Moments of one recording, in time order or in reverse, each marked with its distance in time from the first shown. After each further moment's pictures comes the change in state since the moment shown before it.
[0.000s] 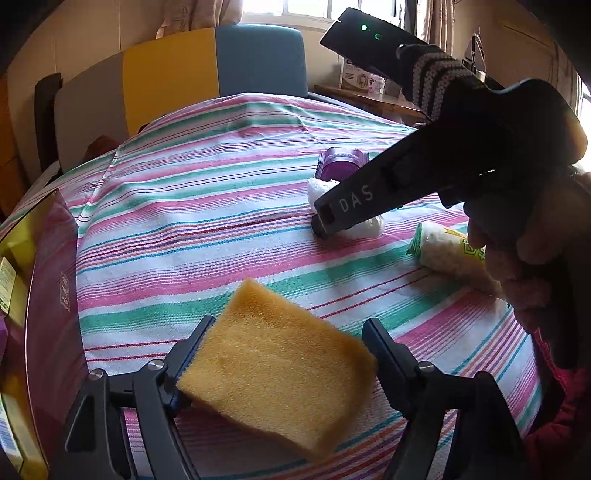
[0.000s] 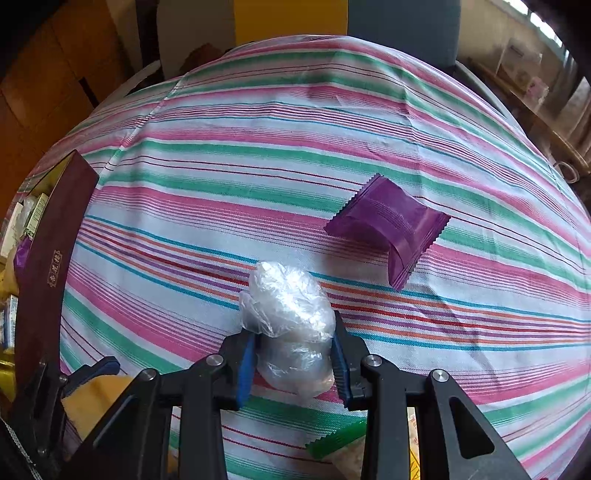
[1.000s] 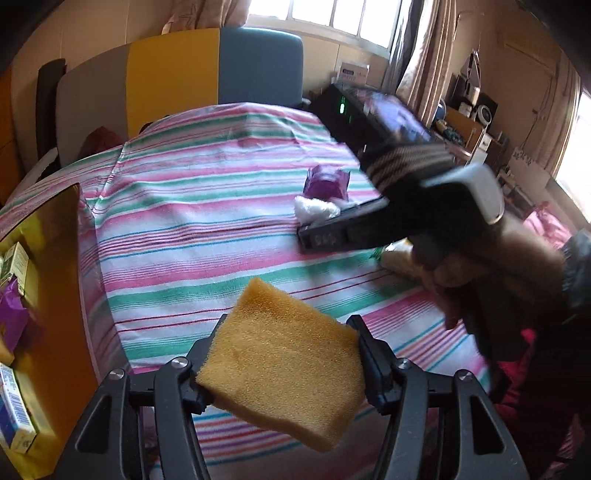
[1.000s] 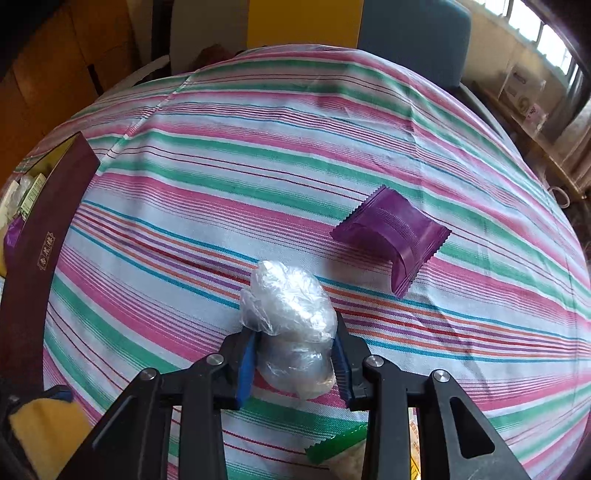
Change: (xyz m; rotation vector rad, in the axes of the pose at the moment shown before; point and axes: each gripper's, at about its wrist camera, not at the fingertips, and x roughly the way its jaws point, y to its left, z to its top) left arm -0.062 0.011 -0.004 -0.056 0.000 -0.088; right arm 0.003 0.016 -0.002 -0.079 -0.044 -0.072
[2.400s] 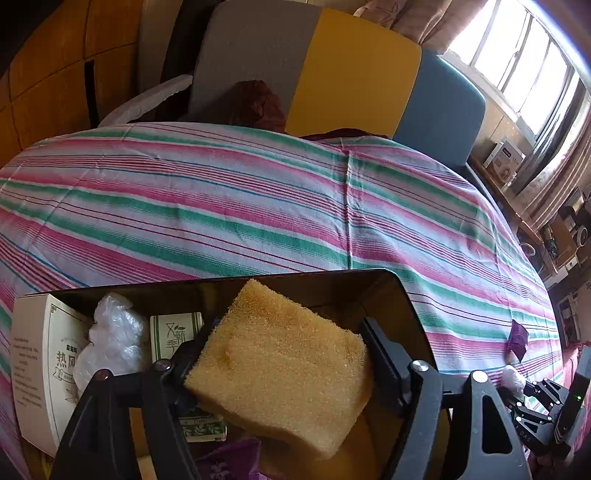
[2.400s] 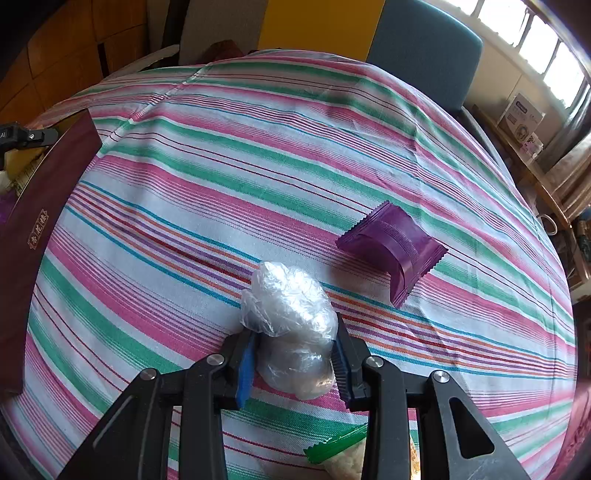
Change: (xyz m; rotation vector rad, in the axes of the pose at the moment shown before) left arm 0.011 0.272 0.074 -0.448 0.023 0.225; right arm -0.003 0.014 -0.002 -0.079 -0.017 -0.077
